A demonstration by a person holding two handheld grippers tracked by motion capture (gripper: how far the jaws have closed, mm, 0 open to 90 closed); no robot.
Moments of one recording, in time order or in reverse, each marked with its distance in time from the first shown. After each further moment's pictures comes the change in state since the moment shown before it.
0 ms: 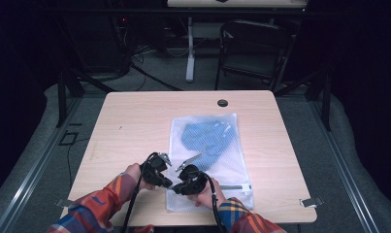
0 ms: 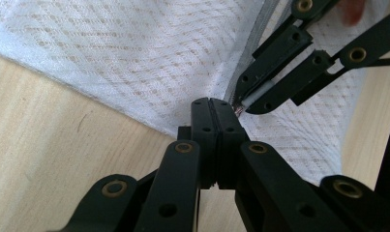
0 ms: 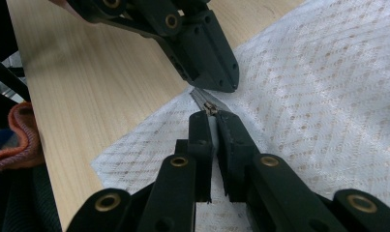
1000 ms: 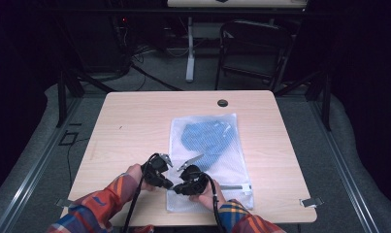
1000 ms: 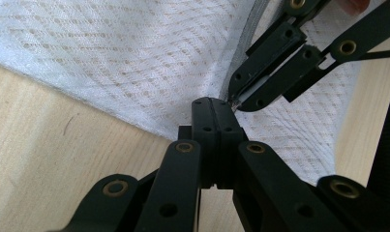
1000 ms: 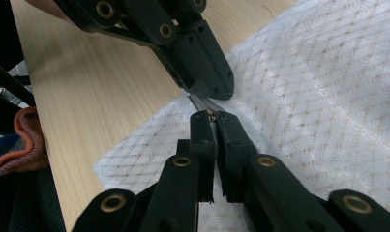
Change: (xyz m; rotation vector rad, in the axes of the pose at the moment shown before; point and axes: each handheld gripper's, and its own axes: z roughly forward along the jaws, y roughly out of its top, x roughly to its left) left arm -0.003 0.000 0.002 0.002 -0.012 0.014; right arm -0.002 -0.004 -0.002 -0.017 0.008 0.025
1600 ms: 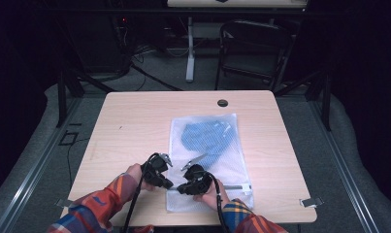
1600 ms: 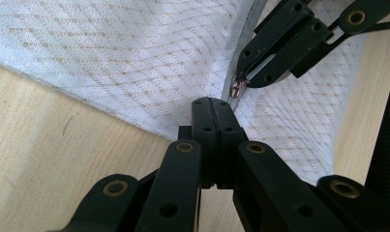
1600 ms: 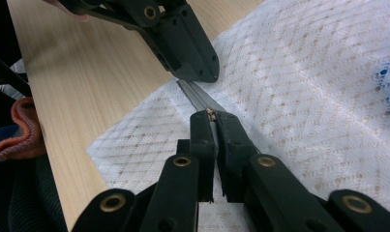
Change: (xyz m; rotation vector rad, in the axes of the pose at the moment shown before) left arm 0.001 0.000 0.000 0.002 -0.008 -0.003; right arm -0.006 -0.005 -0.008 0.017 -0.007 0.013
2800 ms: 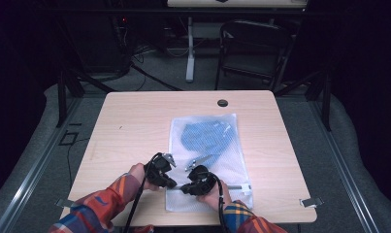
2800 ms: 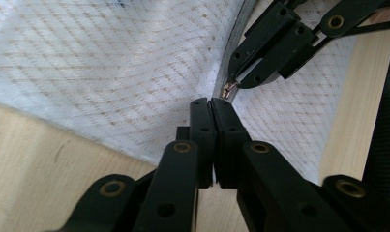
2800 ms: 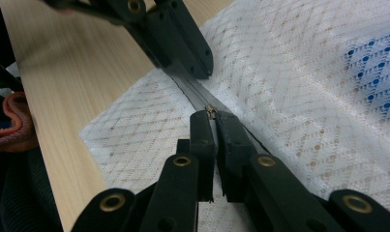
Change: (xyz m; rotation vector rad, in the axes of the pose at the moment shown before) left arm -0.008 0.009 0.002 -0.020 0.009 0.033; right arm -0.004 -0.009 -0.007 -0.022 -0.025 0.002
